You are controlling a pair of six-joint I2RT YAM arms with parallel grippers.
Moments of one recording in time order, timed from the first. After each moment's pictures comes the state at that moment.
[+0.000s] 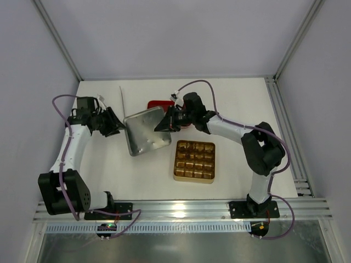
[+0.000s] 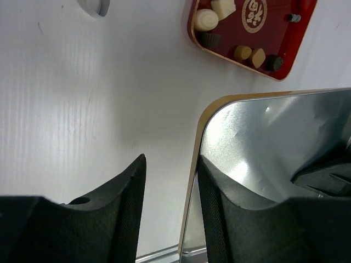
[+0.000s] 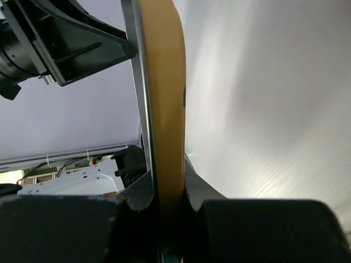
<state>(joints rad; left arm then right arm) 0.11 1.33 1.07 -0.70 0.41 -0.42 0.64 1.87 1.27 0.12 -0.73 0.95</state>
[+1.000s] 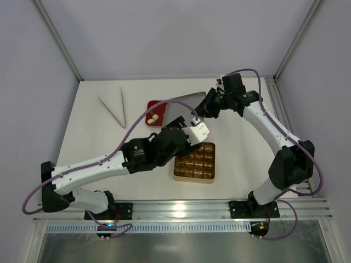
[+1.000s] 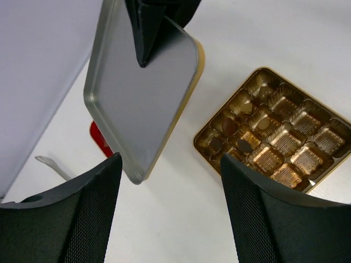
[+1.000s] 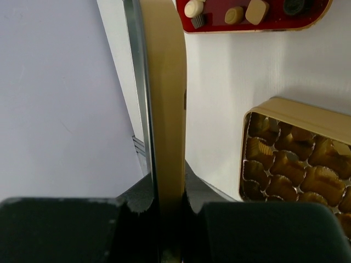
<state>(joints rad) -1.21 1.29 1.31 -0.51 -0.52 0.21 0.33 1.59 1.43 -0.61 -0.55 0.91</state>
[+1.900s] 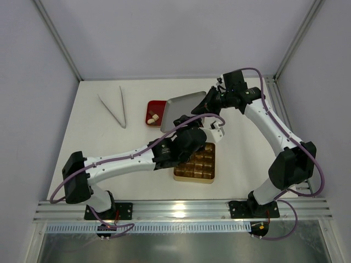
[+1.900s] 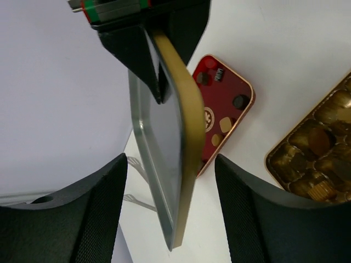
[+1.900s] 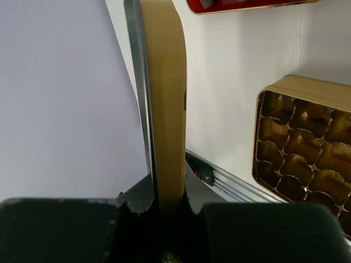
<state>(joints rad) -1.22 1.54 1.31 -0.27 -0.79 0.61 0.33 1.59 1.51 -0.74 -0.59 0.94</state>
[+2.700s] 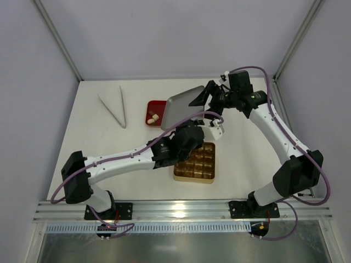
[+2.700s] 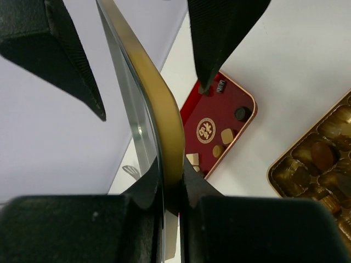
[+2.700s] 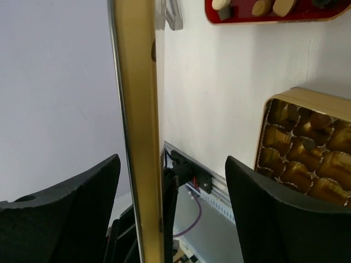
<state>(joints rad) -1.19 1.54 1.27 -0.15 -0.75 0.66 0.32 1.52 1.47 -0.67 -0.60 0.92</state>
